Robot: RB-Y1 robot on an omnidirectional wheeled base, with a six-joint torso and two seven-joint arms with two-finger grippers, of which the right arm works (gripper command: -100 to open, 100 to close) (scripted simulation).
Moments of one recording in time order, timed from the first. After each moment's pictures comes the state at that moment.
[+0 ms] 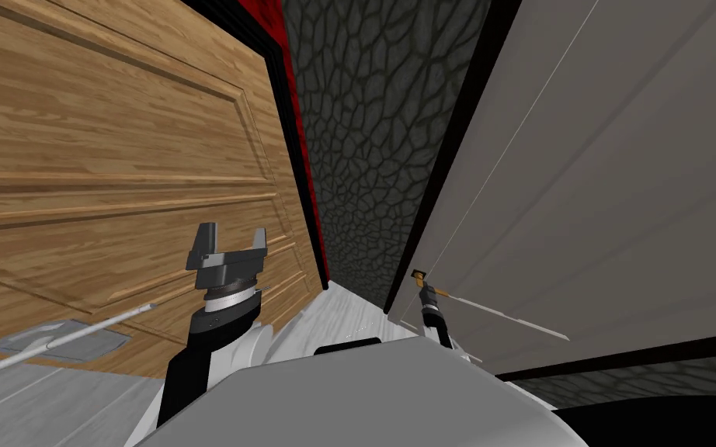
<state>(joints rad) -0.02 -0.23 -0.33 -0.64 -0.22 -0.82 -0.07</state>
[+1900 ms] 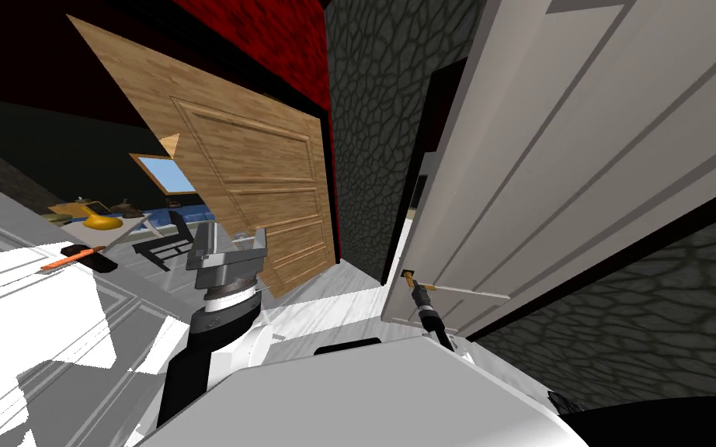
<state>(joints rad) 0.02 -0.30 -0.14 -0.66 -0.10 -0.87 -0.23</state>
